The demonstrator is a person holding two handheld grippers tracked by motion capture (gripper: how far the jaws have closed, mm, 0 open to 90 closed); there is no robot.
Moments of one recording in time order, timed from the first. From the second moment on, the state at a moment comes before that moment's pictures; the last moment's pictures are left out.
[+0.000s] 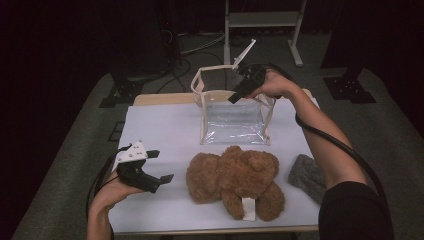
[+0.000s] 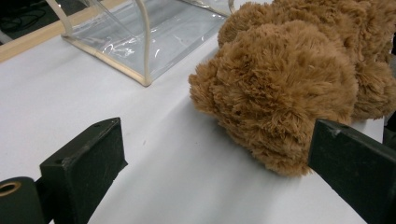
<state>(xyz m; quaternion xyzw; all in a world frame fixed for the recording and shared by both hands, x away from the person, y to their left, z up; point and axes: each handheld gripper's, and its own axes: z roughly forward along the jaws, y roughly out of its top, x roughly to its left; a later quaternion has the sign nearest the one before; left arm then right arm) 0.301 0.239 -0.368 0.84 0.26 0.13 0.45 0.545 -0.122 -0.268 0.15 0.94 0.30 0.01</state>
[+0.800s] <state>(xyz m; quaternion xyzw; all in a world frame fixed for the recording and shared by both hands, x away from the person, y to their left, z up) 0.301 0.237 -0.371 0.85 0.25 0.13 0.45 0.519 -0.120 -0.270 0.12 0.95 0.30 0.00</state>
